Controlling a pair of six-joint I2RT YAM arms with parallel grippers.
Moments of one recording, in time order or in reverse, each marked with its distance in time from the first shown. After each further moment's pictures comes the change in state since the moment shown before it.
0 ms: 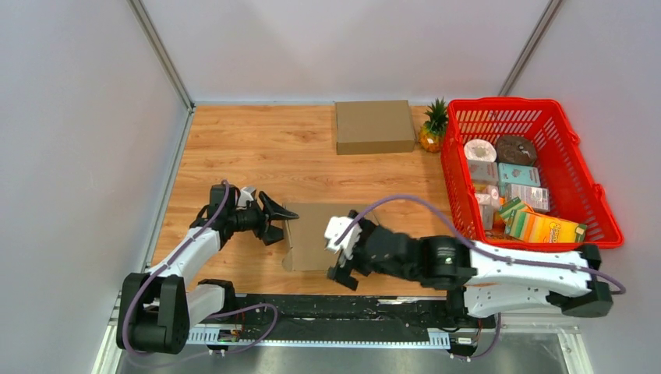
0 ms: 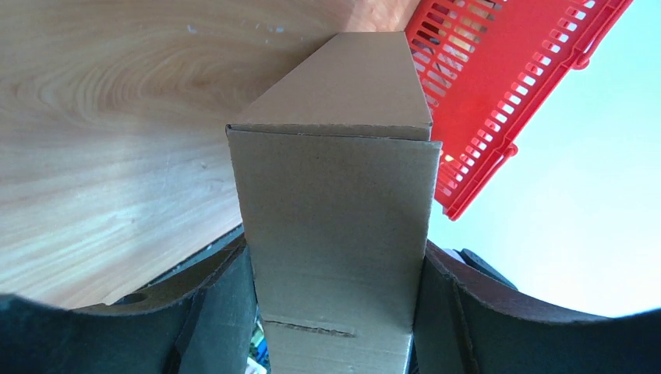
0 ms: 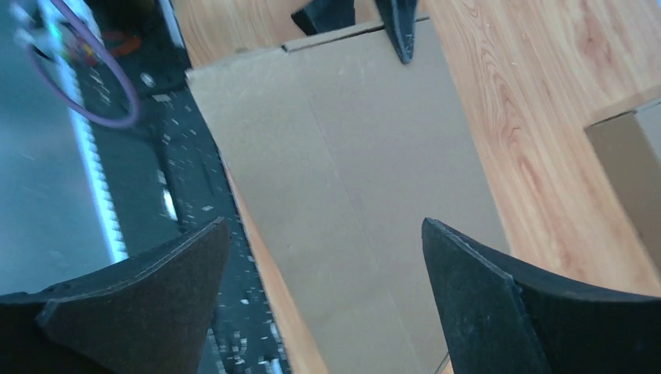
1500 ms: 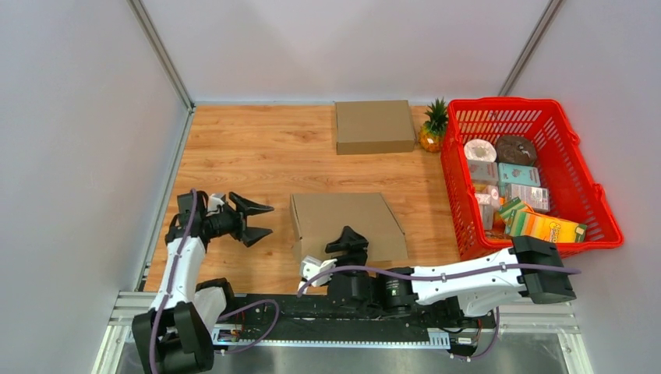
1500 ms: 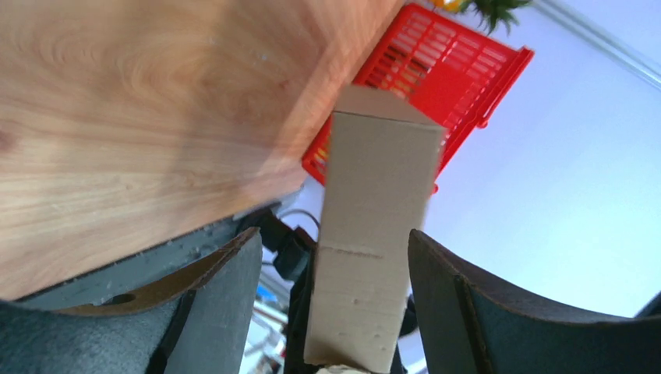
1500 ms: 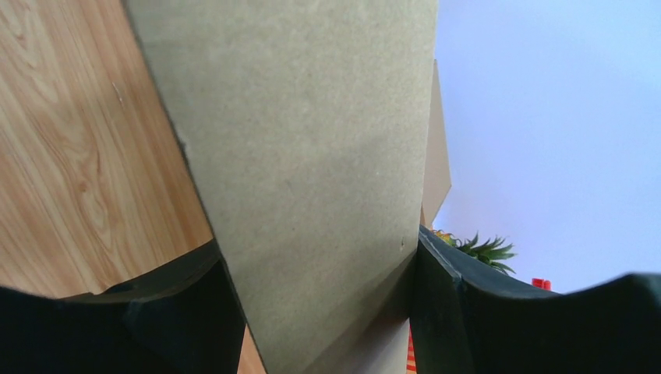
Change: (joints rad) left arm 0.303 -0.165 0.024 -0.313 0.119 0.036; right arm 0.248 0.330 -0.249 0.405 0.733 -0.534
